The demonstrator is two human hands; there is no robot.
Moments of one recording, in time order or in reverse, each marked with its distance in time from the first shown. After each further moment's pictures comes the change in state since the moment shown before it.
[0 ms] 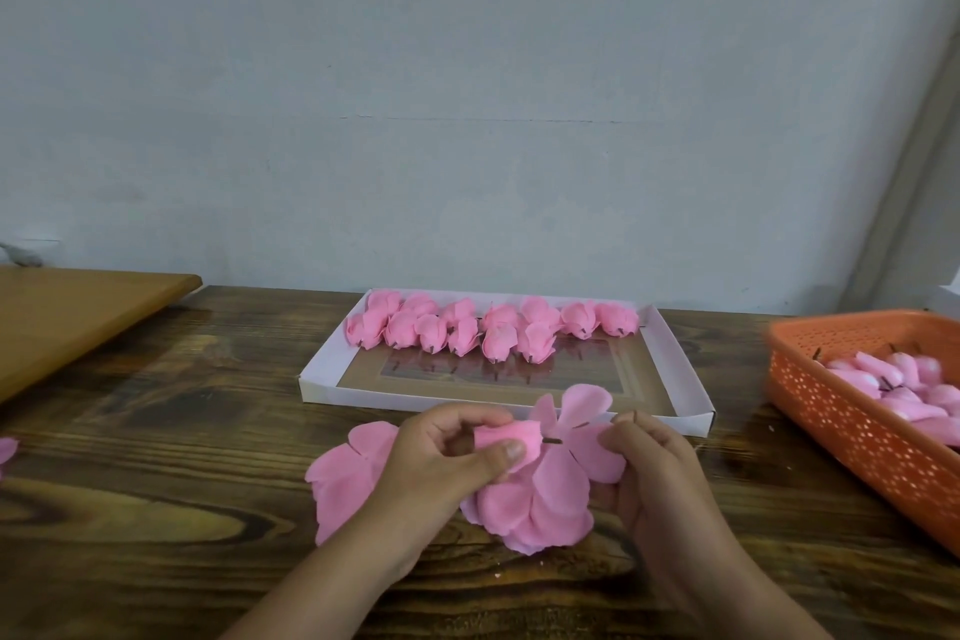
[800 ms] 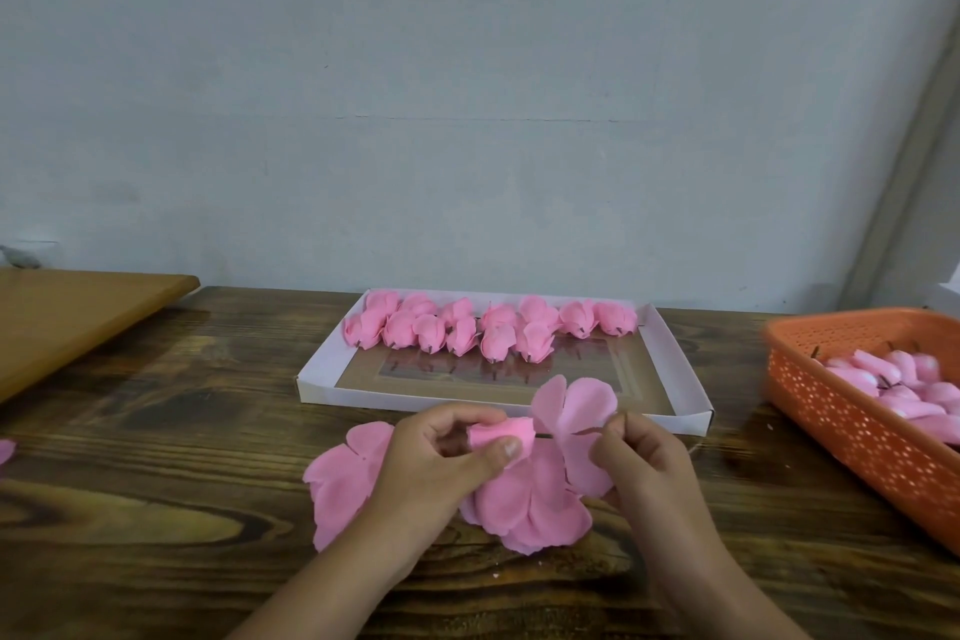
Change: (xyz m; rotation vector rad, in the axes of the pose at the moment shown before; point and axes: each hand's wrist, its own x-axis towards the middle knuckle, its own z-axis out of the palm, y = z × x) left_hand 0.002 -0.006 0.000 0.093 0.067 0.069; right_hand -0.009 -0.007 0.016 -0.187 0.102 -0.081
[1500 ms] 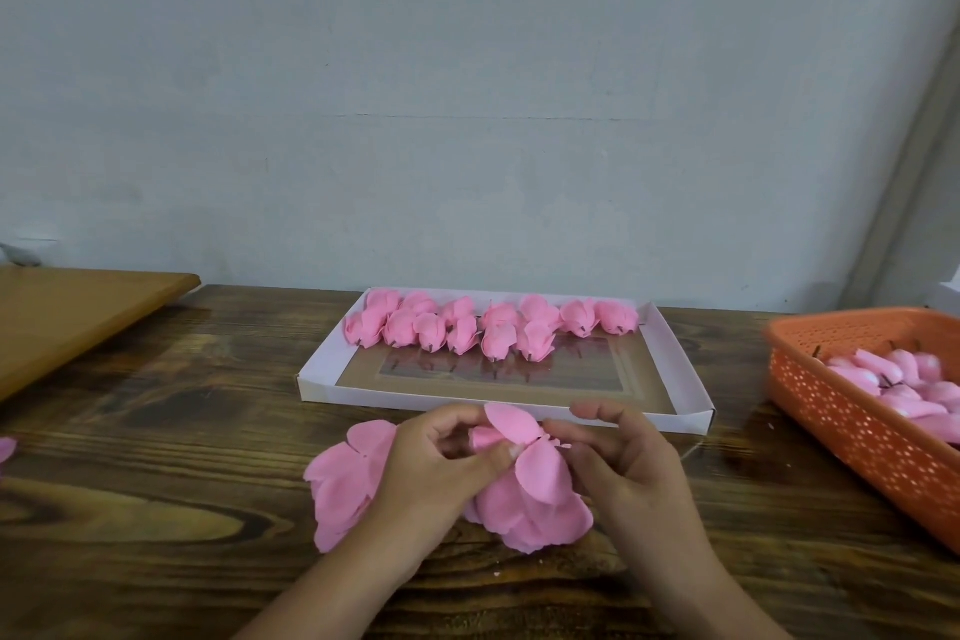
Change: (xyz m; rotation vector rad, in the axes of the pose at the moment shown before) left_hand -0.001 -0.002 0.001 0.065 -0.013 0.052; right_hand 0.000 0.010 0.004 -0.078 -0.024 -0.118
